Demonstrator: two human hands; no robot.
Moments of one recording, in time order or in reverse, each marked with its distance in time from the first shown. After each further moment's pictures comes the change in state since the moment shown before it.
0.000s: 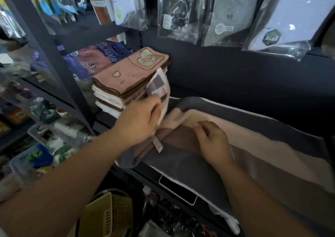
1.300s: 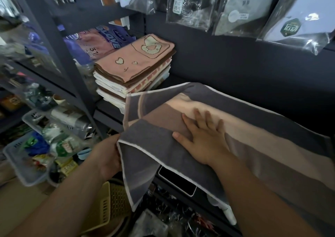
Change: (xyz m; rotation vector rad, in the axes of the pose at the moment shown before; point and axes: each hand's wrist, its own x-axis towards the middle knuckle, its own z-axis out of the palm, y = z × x) left_hand -0.101 -0.048 0.023 -1.276 0.060 -1.347; right_hand -0.001 -0.015 0.016 -0.814 -0.567 -0.004
